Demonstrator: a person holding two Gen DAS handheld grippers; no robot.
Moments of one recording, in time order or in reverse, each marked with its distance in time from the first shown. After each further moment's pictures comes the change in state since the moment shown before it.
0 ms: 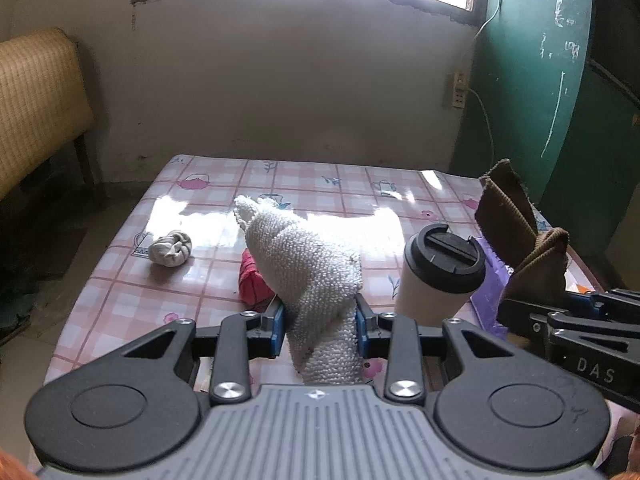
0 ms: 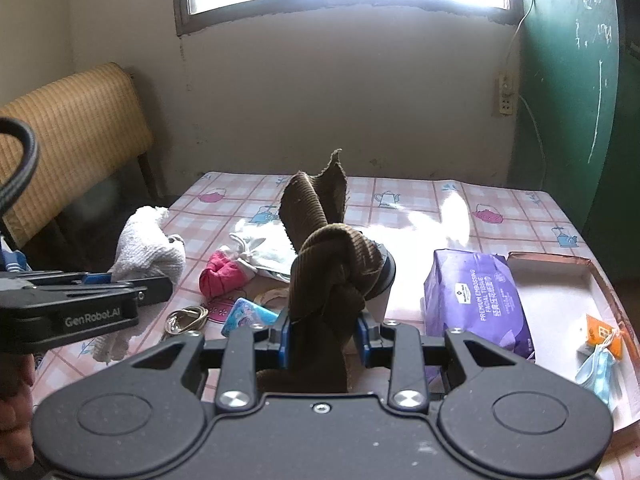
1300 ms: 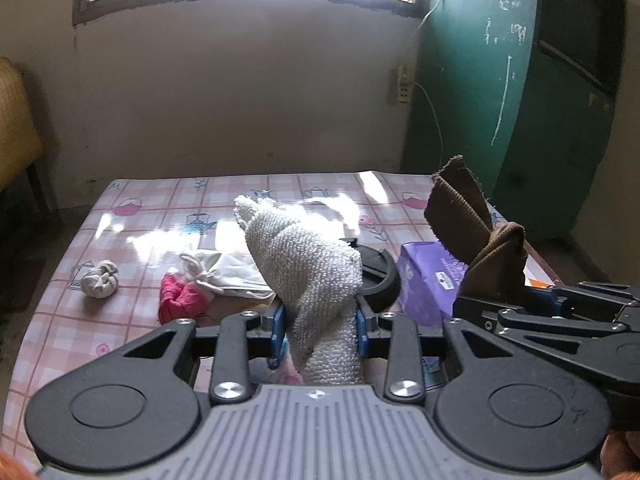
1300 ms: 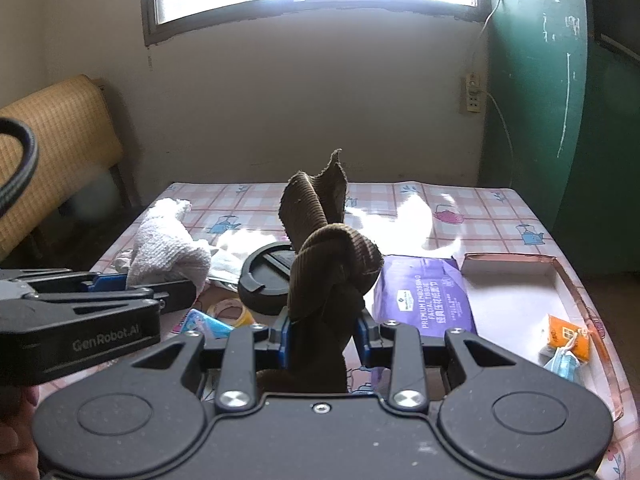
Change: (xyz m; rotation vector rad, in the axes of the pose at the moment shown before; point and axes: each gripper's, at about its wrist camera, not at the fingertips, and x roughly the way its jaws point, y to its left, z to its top) left arm 0.016 -0.060 0.011 0.091 -0.010 -0.115; right arm -0.008 -0.043 0.008 0.043 -0.004 -0.075
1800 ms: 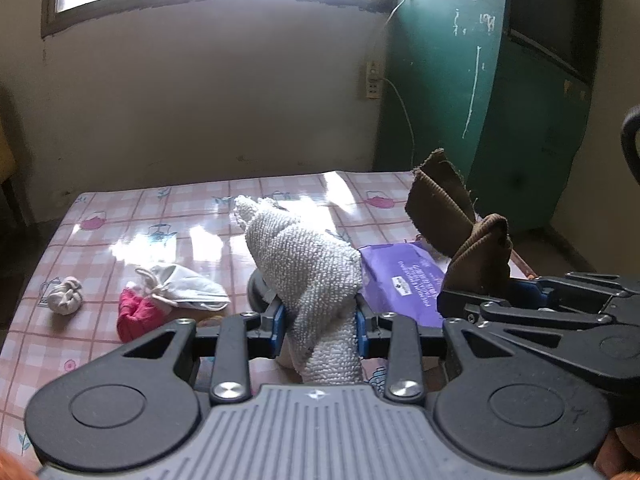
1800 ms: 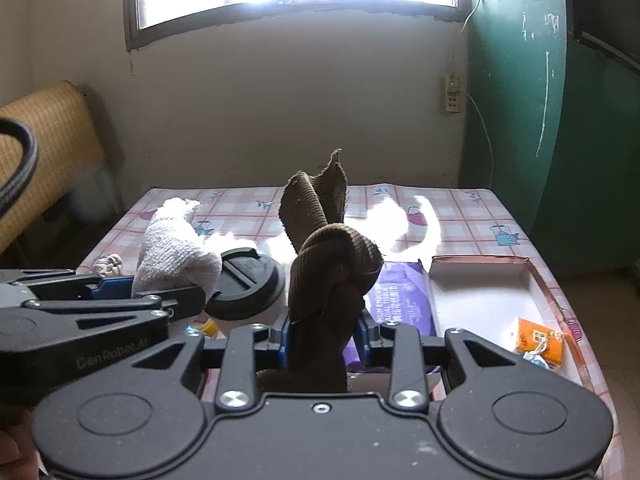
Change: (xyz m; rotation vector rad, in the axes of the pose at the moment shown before) left arm 0.010 -0.033 0.006 0.047 0.000 -0.058; right arm -0.004 -0.029 0.004 0.013 -0.008 -0.044
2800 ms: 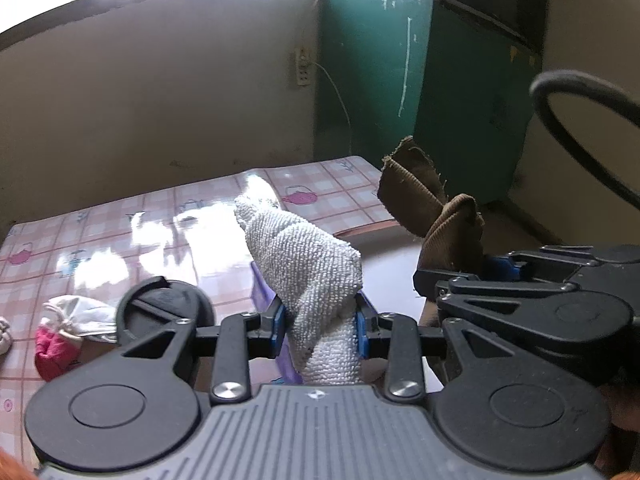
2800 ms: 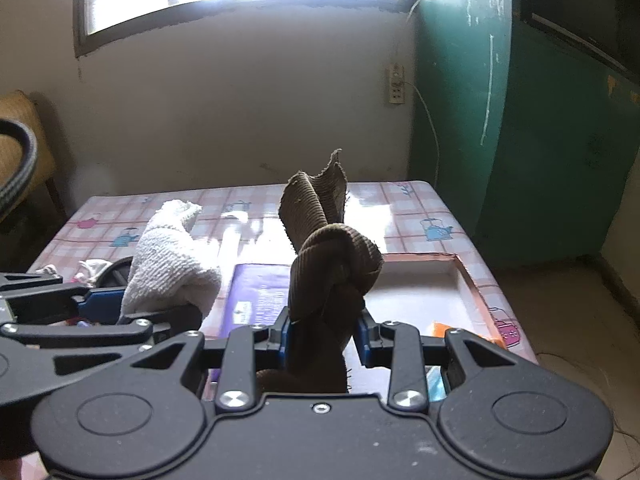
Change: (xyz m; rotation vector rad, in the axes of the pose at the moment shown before) left arm 0.045 -0.077 0.014 0.113 0.034 -0.118; right arm 0.019 -0.091 0.006 0.049 0.019 -0.115
